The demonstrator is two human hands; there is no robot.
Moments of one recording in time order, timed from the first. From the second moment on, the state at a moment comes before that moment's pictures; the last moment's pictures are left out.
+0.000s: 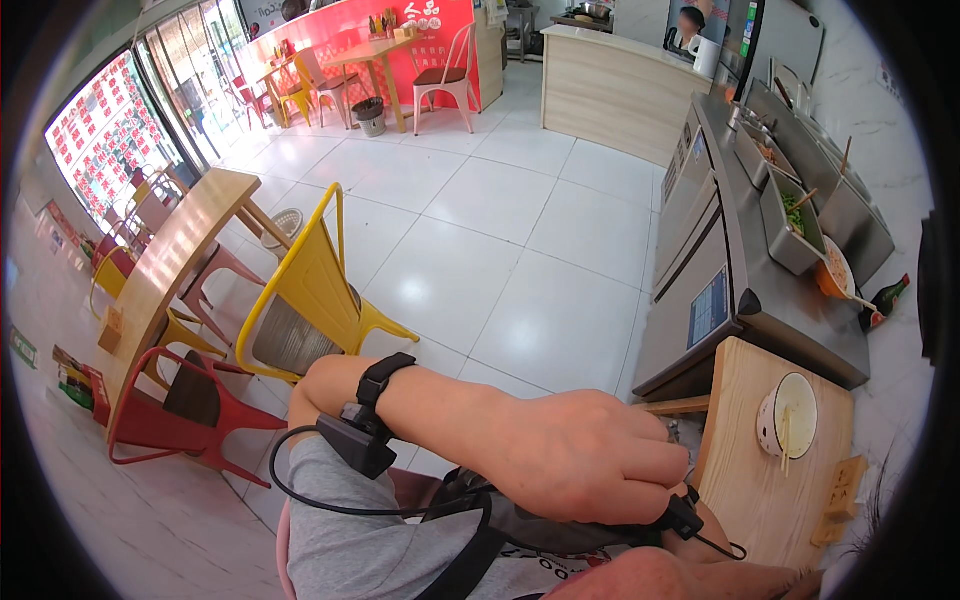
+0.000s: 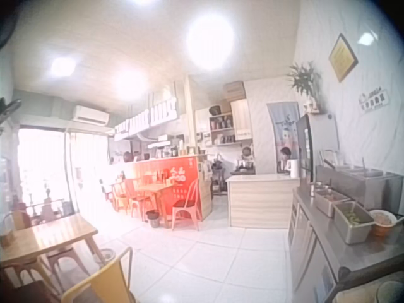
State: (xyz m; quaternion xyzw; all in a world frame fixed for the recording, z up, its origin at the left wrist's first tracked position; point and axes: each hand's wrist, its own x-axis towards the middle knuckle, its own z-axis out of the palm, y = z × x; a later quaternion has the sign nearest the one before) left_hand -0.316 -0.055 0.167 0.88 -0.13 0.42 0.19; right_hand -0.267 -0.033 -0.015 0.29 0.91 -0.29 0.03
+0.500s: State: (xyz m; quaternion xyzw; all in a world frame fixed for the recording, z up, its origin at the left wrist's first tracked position) left_hand -0.314 -0.058 0.161 0.90 -0.10 0.39 0.16; right_hand -0.085 -0.059 -0.074 0.43 0.85 -0.27 0.11
